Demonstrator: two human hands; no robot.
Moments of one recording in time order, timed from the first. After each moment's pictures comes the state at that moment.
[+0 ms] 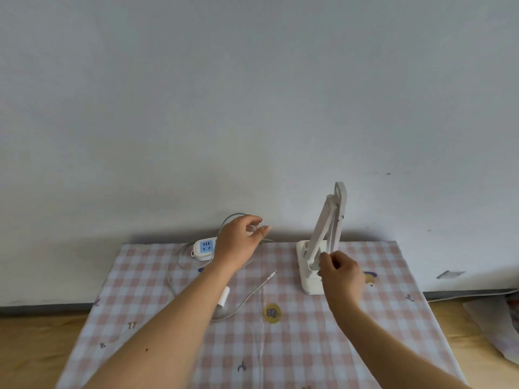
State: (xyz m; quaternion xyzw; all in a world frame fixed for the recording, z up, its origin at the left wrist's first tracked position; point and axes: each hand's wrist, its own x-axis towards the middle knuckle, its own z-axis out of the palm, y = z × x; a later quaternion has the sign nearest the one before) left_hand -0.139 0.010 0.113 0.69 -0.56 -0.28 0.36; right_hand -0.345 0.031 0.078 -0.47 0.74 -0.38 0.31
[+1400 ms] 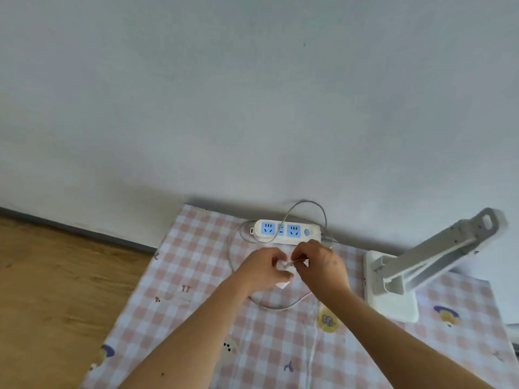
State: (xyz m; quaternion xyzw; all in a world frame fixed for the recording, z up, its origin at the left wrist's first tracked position) left_hand -0.050 0.068 0.041 0.71 -0.51 -0.44 0.20; right_hand -0.196 0.016 0.057 -0.84 0.49 -0.11 0.21
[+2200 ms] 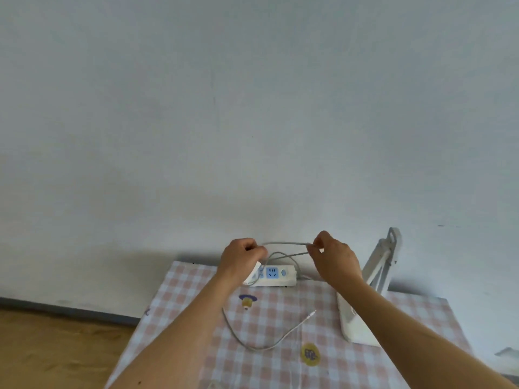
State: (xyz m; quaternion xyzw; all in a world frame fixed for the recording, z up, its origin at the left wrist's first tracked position) left_hand -0.052 0.049 0.155 0.73 -0.43 -0.34 0.41; right_hand -0.247 -0.019 0.160 -0.76 0.60 -0.18 0.17
